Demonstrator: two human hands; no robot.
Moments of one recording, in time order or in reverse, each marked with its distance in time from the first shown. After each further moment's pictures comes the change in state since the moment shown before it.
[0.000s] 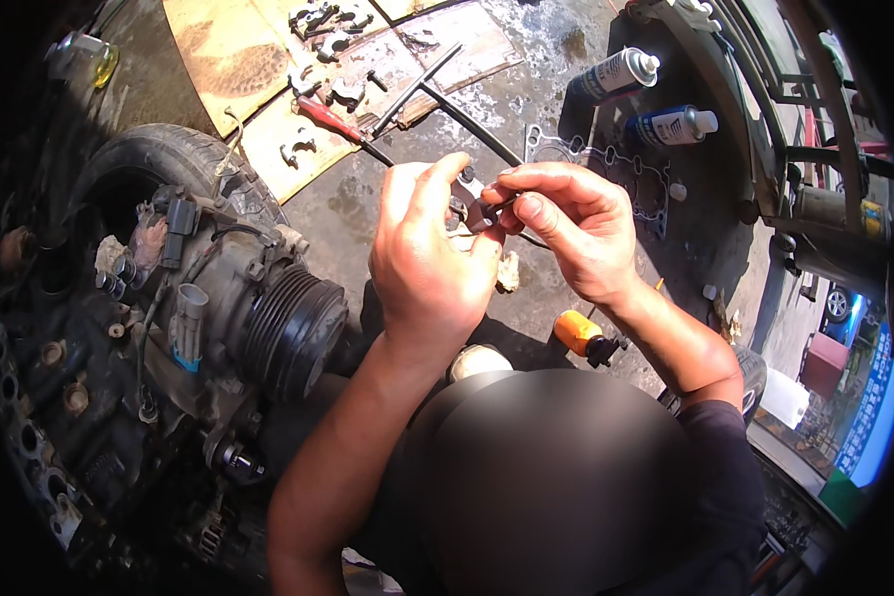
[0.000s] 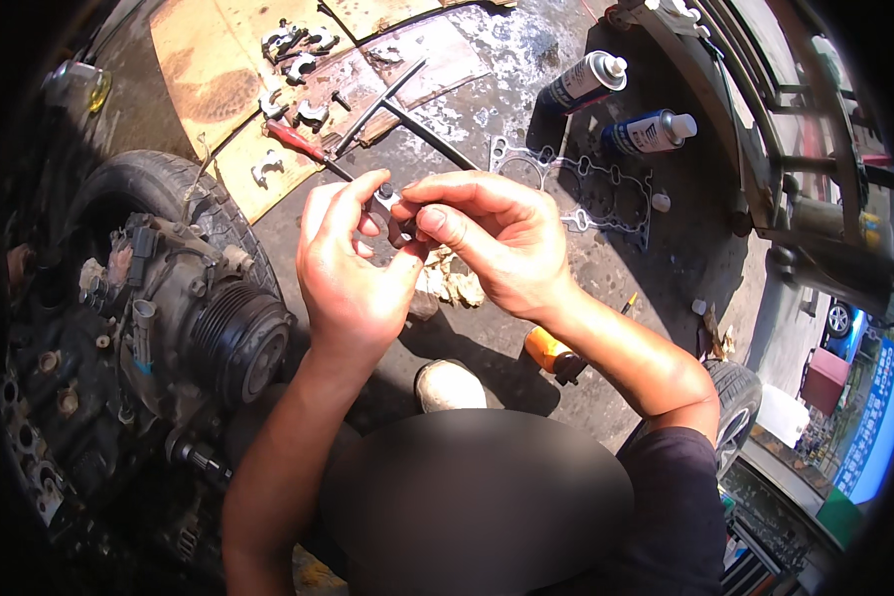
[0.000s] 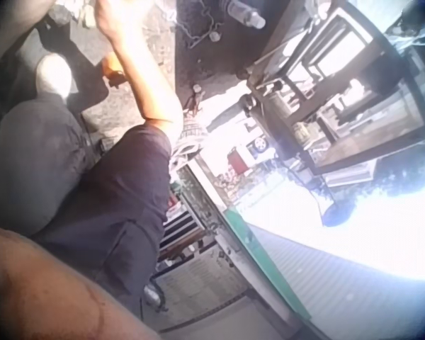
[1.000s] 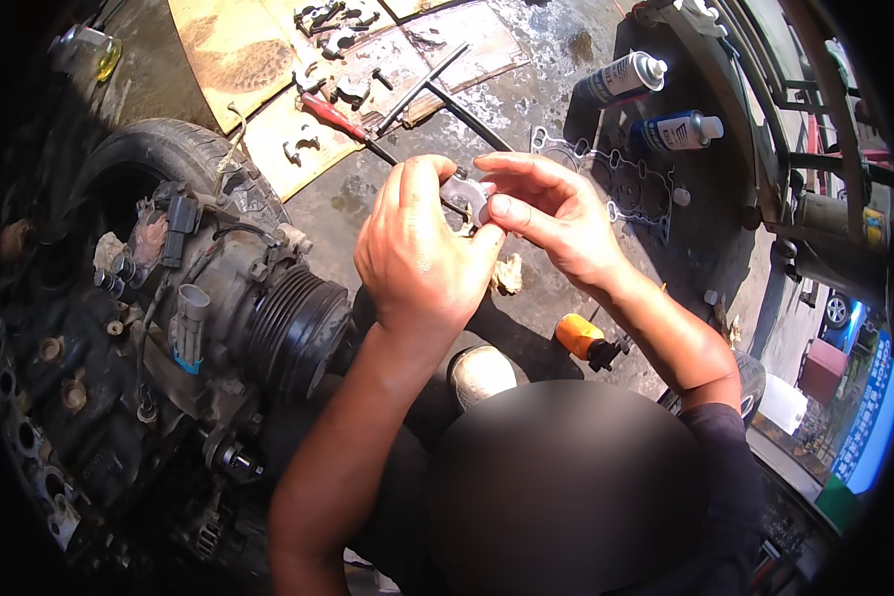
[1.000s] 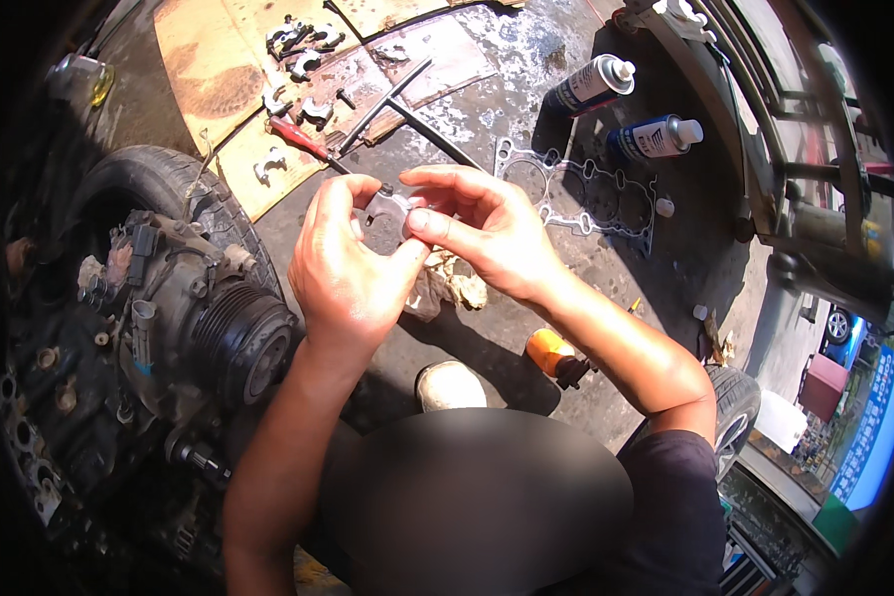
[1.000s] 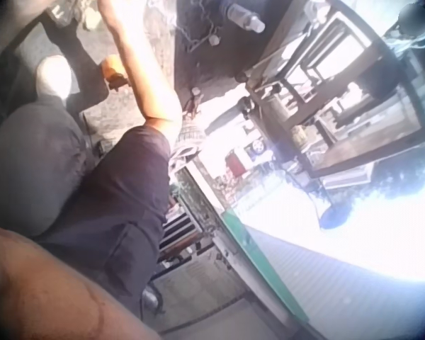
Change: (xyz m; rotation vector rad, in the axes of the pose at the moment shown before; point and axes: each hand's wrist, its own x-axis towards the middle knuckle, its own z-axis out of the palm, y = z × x) left_hand 0.006 -0.003 -0.005 0.186 -0.031 -0.073; right_hand 0.014 0.016 -0.008 -0.115 -0.023 0.259
